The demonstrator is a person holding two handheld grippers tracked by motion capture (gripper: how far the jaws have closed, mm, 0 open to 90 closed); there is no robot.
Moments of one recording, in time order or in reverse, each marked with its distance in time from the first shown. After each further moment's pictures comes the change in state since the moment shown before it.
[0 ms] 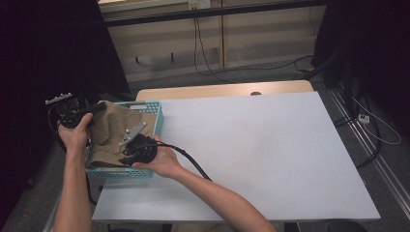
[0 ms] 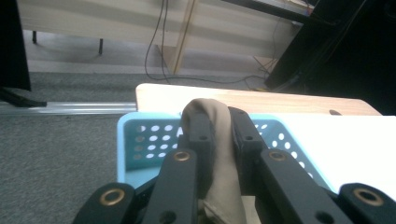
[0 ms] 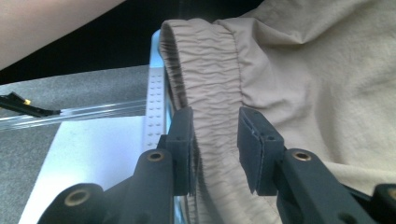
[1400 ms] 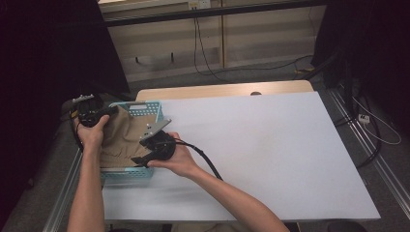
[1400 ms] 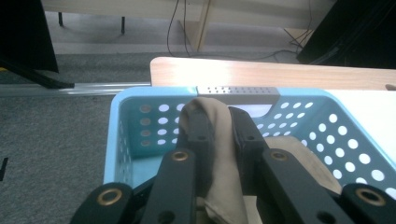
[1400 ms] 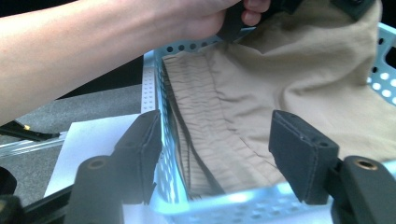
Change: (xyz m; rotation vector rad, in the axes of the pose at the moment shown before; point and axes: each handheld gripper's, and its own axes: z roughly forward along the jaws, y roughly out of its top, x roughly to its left) left arm -0.002 -0.021 0.049 0.110 0.126 0.040; right arm -0.007 -0.021 -0.050 -0.090 -0.036 0.066
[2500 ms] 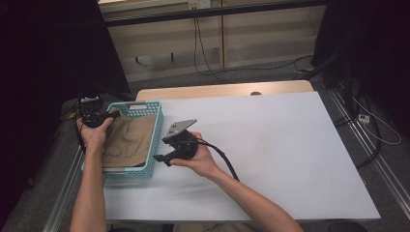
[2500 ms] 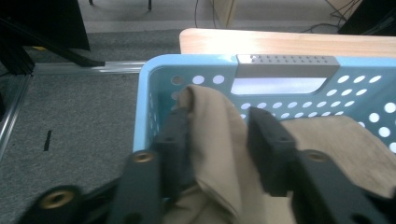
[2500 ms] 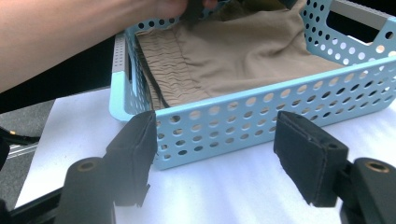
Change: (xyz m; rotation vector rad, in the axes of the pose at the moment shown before) left arm 0.007 -0.006 0.012 0.072 0.119 0.012; right arm -0.018 -0.034 -0.044 0.004 -0.067 0.064
